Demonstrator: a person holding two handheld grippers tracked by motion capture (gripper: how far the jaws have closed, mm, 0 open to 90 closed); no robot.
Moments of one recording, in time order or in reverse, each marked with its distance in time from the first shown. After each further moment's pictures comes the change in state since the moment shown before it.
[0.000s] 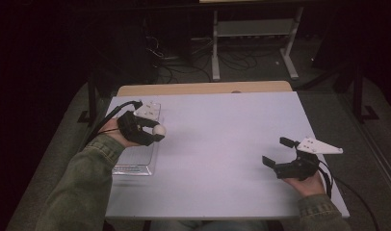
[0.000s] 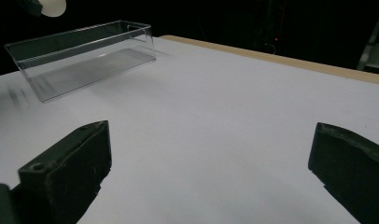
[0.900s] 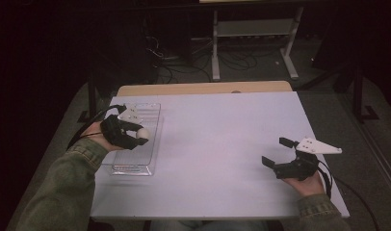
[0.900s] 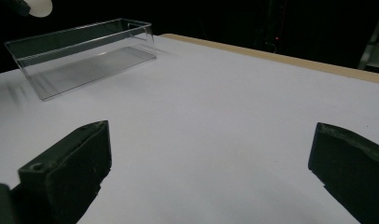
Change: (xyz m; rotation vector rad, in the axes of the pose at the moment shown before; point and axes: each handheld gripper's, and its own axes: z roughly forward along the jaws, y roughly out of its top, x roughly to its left) left arm 0.006 -0.032 -0.020 0.062 0.035 -0.024; right arm 0.001 0.000 0.002 0.006 0.003 -0.008
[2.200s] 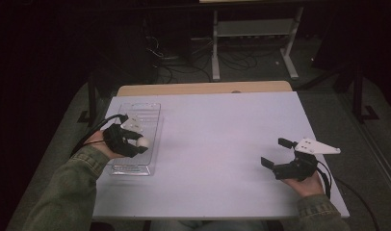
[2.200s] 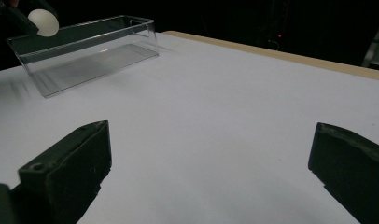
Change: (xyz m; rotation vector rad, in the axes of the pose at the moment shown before) left arm -0.007 -0.020 0.027 0.045 -0.033 -0.017; right arm 0.002 -0.001 0.002 0.009 0.008 -0.003
